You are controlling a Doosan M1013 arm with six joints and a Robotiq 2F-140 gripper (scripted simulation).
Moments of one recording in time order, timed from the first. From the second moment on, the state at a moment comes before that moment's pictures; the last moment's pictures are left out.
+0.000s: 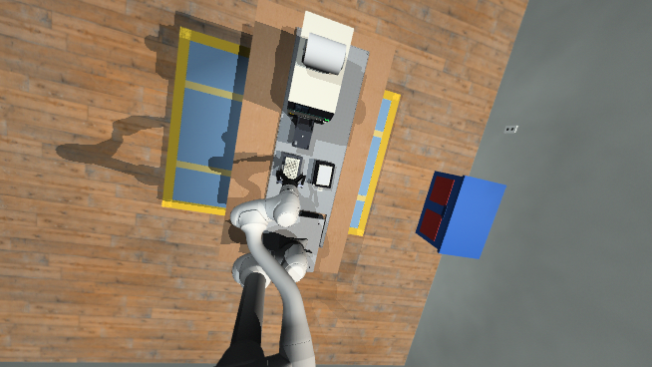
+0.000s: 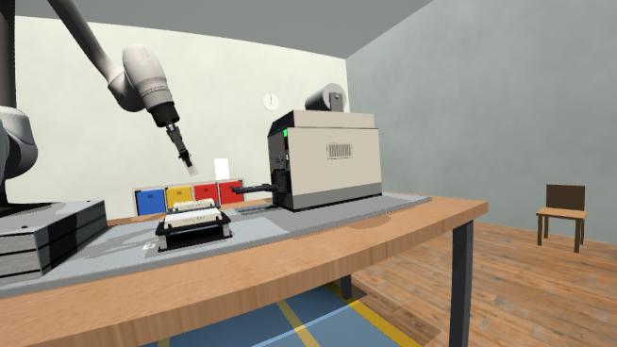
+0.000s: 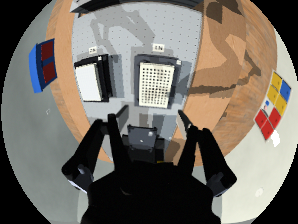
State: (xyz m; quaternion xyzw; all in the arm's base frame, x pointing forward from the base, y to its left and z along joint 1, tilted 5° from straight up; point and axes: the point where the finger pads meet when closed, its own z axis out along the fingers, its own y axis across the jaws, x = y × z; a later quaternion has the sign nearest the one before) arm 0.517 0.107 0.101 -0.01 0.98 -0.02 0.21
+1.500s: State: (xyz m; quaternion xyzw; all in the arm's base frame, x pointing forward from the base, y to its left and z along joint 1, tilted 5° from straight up) arm 0.518 0.108 0.043 -0.01 0.98 -0.02 0.21
